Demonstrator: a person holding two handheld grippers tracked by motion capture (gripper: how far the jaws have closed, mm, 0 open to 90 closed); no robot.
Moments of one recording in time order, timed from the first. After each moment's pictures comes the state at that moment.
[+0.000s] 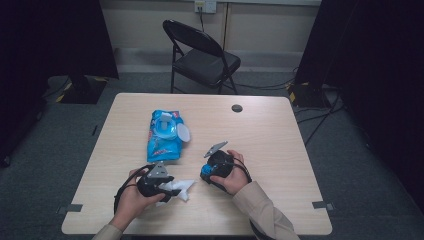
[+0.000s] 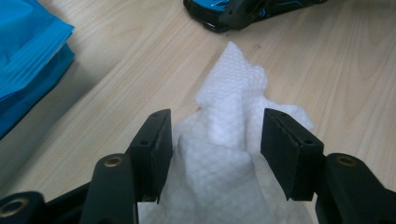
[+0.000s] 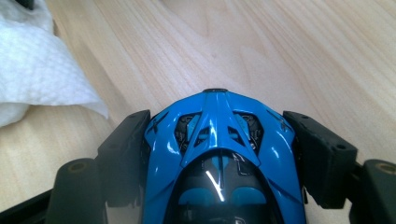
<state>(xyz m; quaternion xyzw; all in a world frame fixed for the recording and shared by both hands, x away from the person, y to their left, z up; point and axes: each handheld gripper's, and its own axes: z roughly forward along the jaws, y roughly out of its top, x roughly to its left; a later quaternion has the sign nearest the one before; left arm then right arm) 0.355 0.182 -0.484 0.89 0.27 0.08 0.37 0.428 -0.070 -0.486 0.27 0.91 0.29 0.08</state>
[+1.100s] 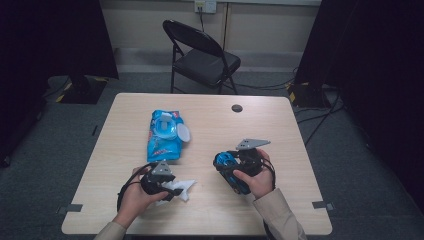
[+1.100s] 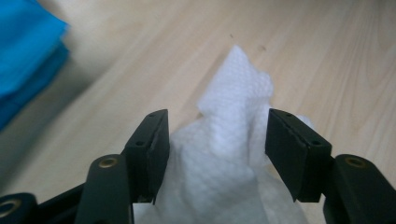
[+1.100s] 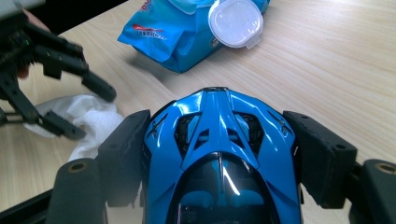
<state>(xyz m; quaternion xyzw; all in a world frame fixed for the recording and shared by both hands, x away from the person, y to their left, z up) 0.358 0.170 -0.486 0.89 0.28 0.07 0.34 0.408 -0.143 -0.446 0.33 0.81 0.47 0.07</state>
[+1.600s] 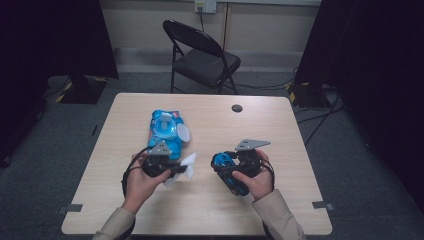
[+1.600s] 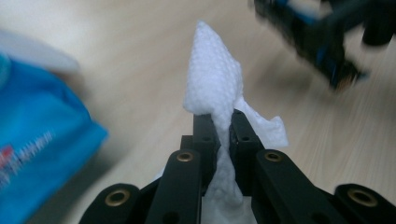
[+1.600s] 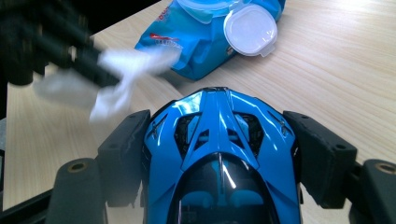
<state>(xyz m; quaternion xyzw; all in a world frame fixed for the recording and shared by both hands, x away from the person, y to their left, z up) 0.390 0.163 -0.427 0.83 0.33 0.06 0.45 0.403 -0.138 -0.442 0.32 0.81 0.49 0.06</state>
